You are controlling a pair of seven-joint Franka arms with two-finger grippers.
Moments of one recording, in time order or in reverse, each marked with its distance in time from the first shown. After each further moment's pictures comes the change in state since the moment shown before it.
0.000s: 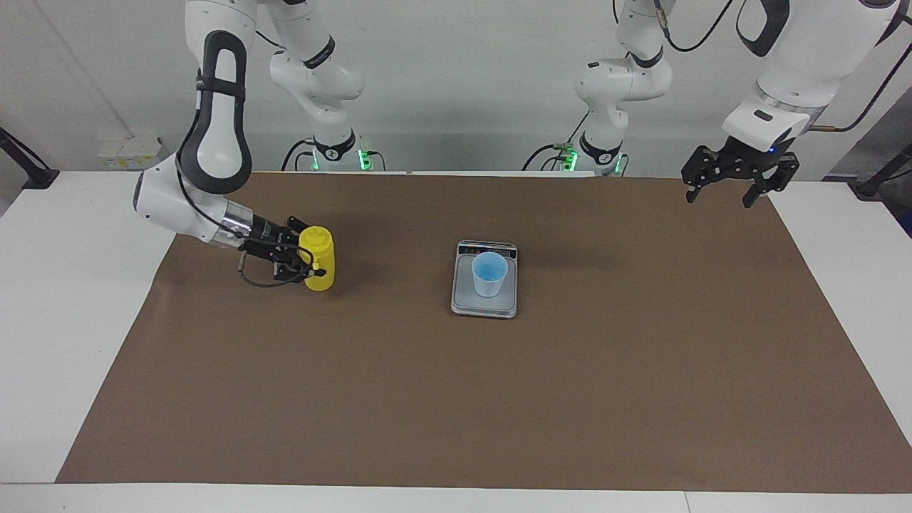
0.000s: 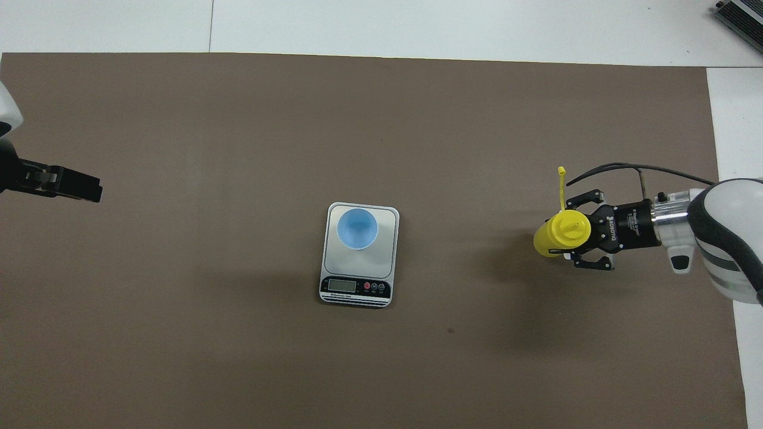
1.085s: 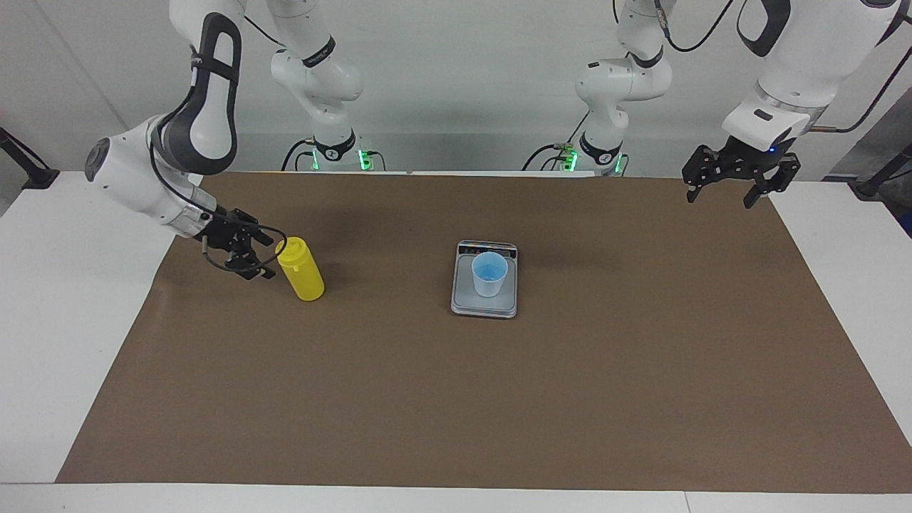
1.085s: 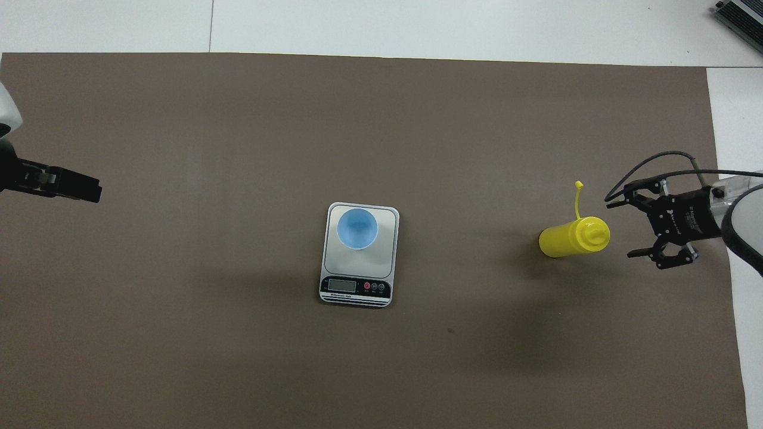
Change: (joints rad) left arm 0.000 0.000 0.001 0.000 0.000 0.002 0.022; right arm -0.029 -0.098 0.013 0.115 -0.450 0.033 -0.213
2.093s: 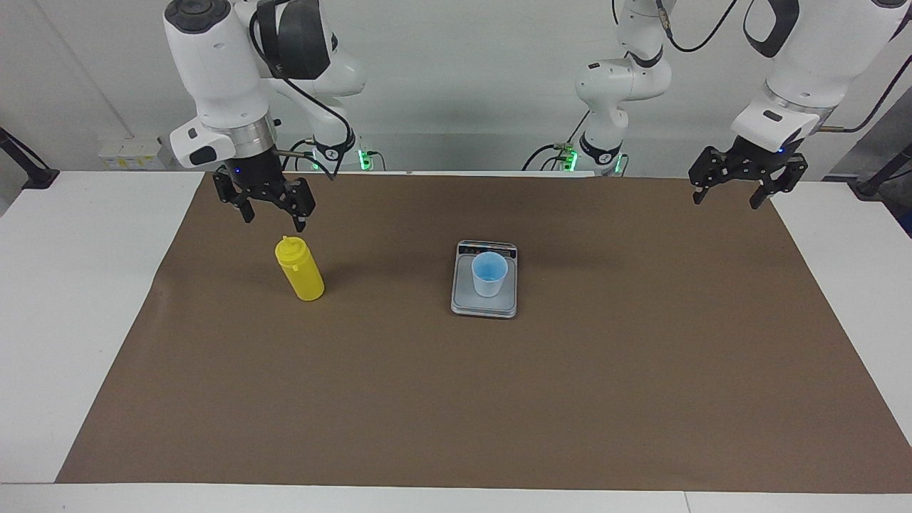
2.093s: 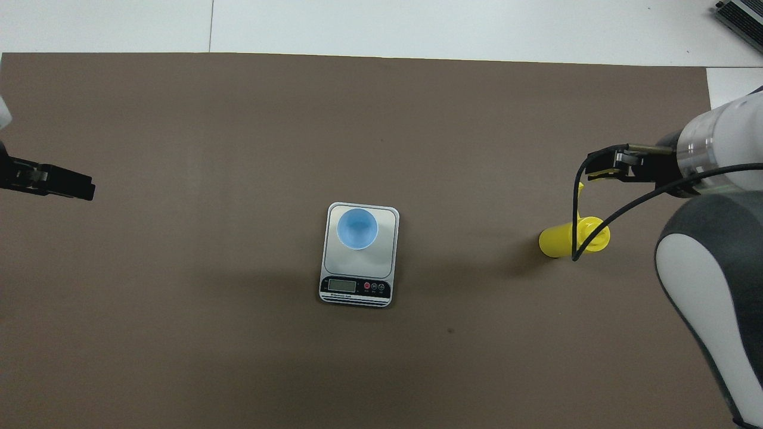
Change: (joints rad) left arm 0.056 0.001 -0.041 -0.001 -0.002 0.008 0.000; right arm 0.331 -0.051 0.009 0.358 -0.410 -0.167 -0.442
